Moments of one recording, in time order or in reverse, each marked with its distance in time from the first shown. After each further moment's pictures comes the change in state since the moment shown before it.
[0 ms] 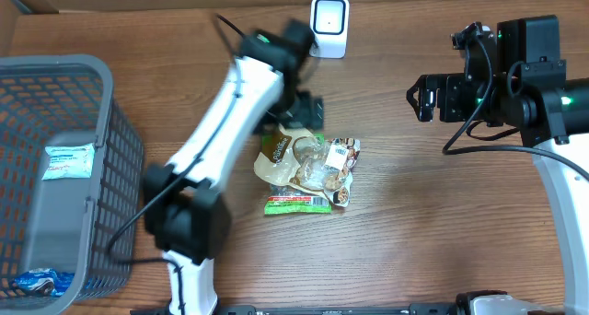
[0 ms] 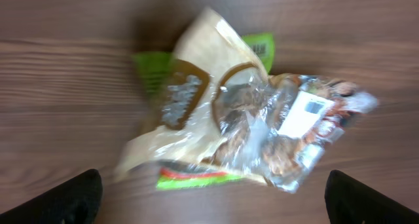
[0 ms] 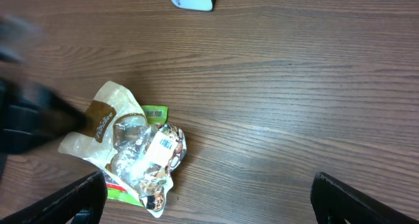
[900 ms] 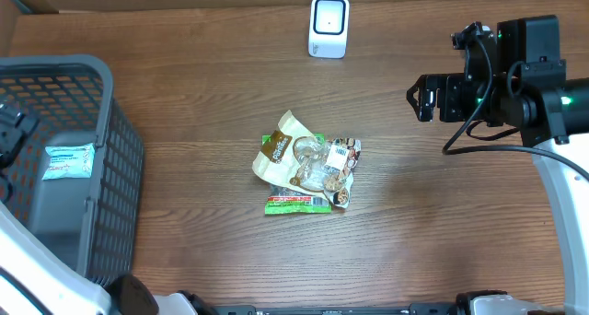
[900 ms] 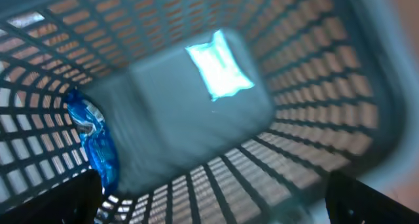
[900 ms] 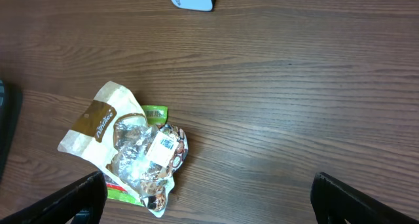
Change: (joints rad) left arm 1.125 -0.437 0.136 -0.130 -0.146 0.014; right arm 0.000 0.000 0.000 0.000 0.000 0.000
